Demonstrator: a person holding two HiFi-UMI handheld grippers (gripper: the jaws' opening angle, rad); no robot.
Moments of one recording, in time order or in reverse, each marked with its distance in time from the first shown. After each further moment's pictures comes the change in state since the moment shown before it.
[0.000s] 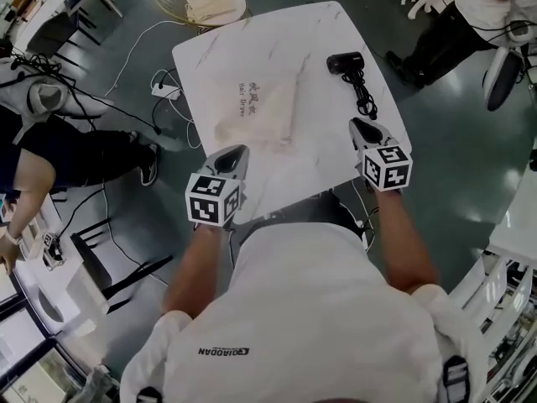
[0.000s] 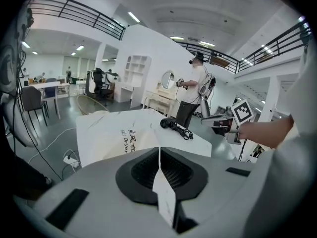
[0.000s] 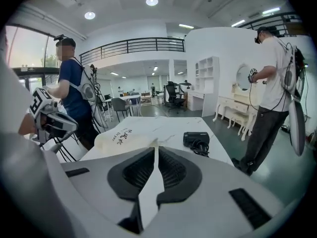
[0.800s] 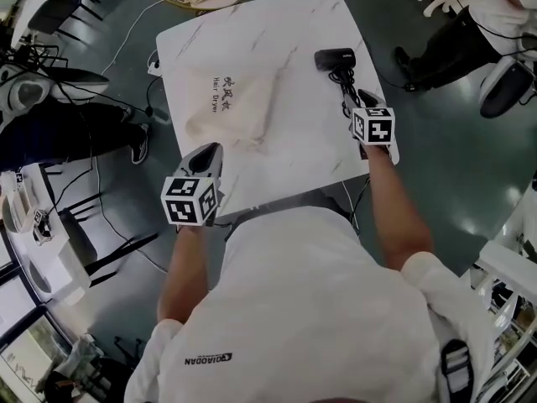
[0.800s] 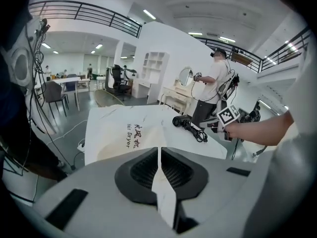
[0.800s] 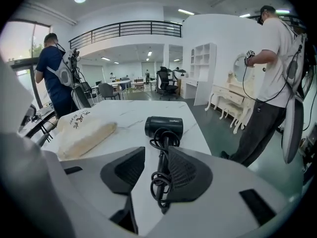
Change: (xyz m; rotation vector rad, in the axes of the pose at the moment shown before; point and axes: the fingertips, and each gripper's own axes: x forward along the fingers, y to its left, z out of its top) left arm 0.039 -0.010 0.001 -0.125 0.044 0.200; right arm 0.103 -0.160 -0.041 -0.009 0.166 -0.072
